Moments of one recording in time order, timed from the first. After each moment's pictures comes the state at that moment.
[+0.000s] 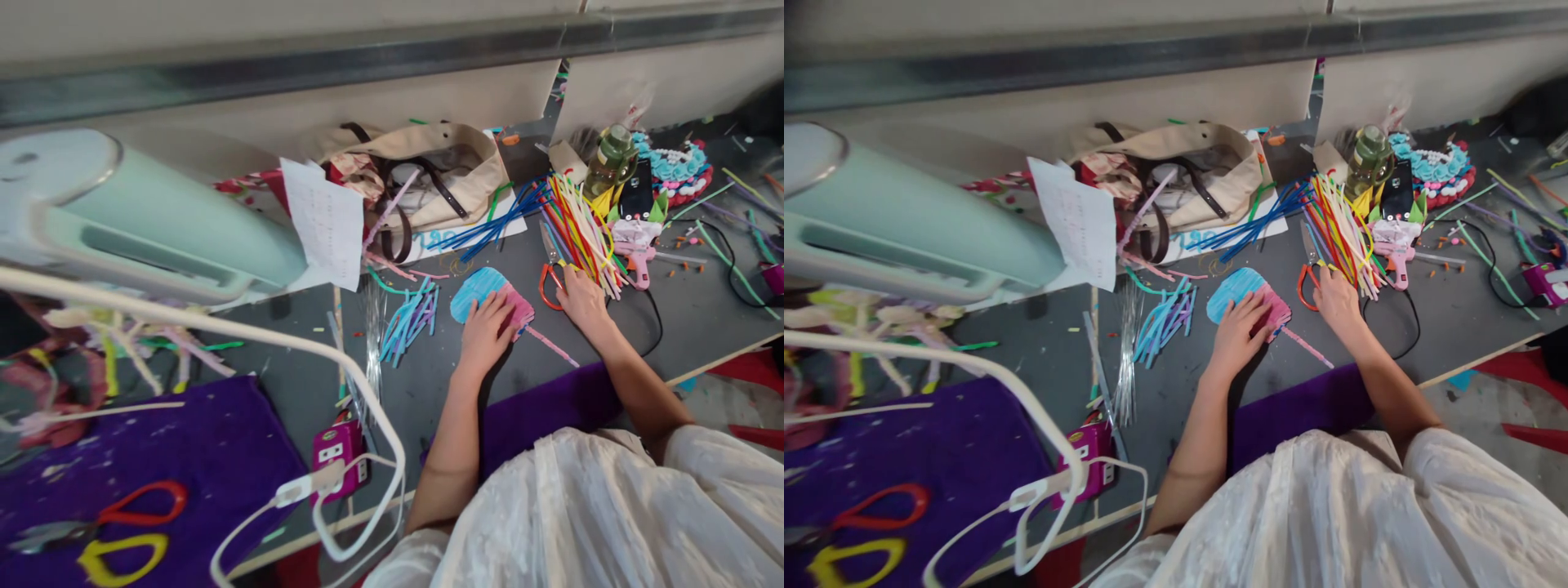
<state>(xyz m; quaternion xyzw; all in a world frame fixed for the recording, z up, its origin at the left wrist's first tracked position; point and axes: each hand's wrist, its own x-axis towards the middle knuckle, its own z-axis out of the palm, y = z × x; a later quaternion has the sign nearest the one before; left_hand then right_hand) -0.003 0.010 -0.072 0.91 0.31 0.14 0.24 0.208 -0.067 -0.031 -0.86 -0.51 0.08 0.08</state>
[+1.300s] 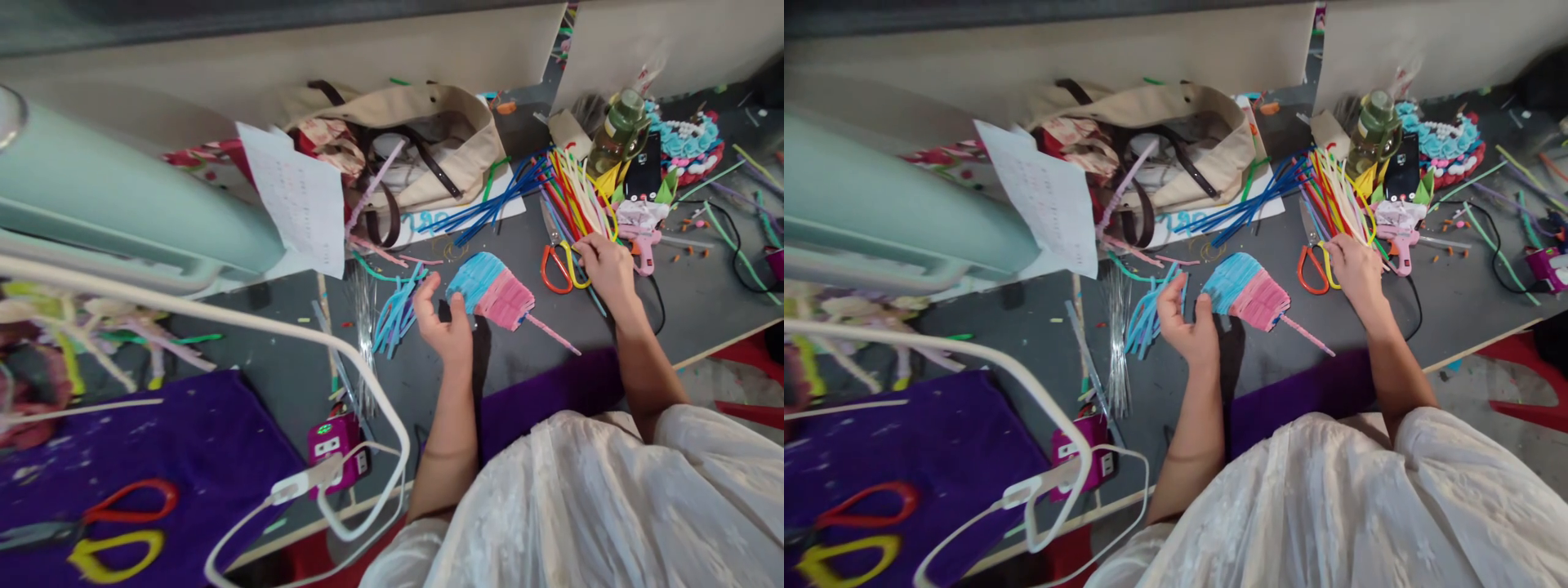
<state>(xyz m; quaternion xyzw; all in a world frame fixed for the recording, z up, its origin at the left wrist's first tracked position) -0.018 0.012 -0.058 0.64 0.50 0.52 0.29 0.233 -0.065 0.004 -0.85 -0.48 0.04 0.23</state>
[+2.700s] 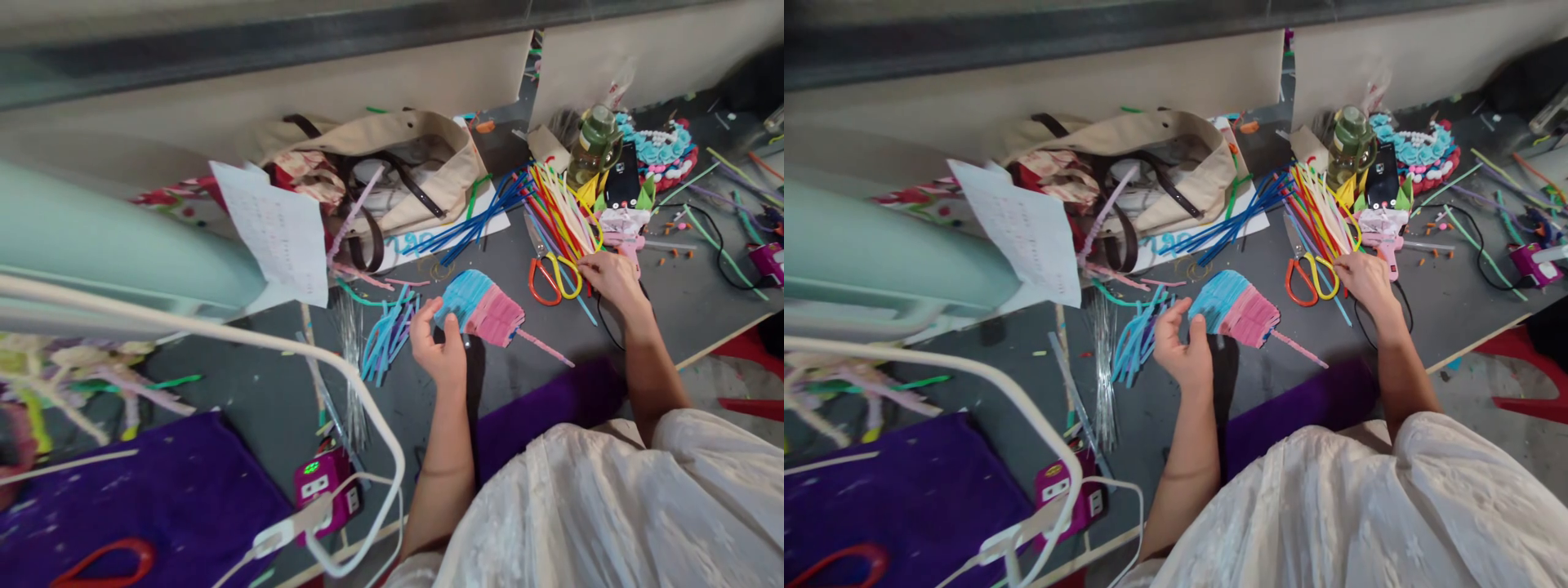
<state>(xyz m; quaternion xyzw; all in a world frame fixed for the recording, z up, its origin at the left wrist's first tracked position) -0.015 0.012 -0.060 0.66 0.49 0.49 0.28 0.283 -0.085 -0.015 -0.85 -0.52 0.06 0.09</state>
